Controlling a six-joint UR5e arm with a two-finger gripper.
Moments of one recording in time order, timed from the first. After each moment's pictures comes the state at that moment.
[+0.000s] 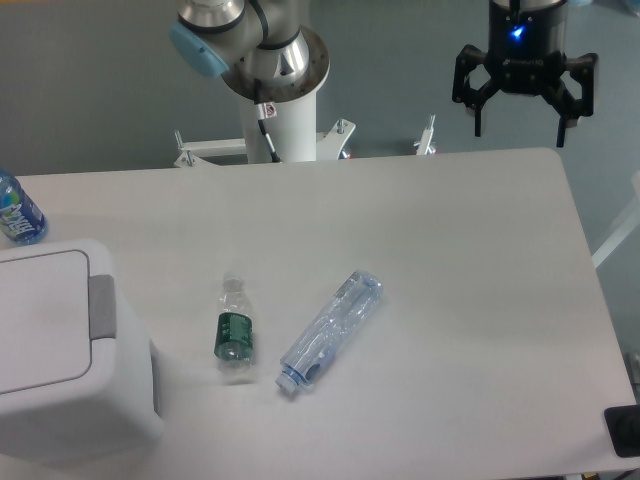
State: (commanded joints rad) arm 2.83 -1.61 -1.48 -1.27 1.44 1.28
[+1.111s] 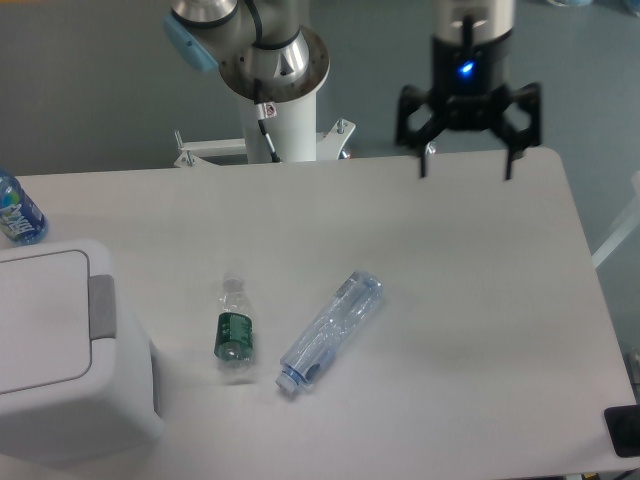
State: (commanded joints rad) arm 2.54 -1.66 -1.48 -1.14 1.43 0.54
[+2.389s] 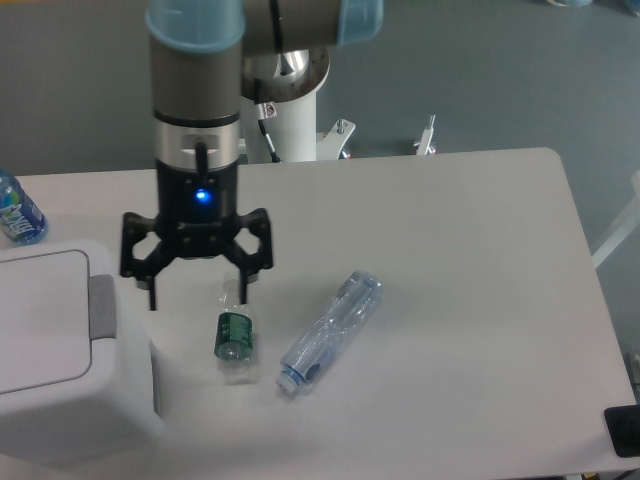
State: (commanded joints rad) arm 2.16 -1.78 -1.47 -0.93 1.37 -0.08
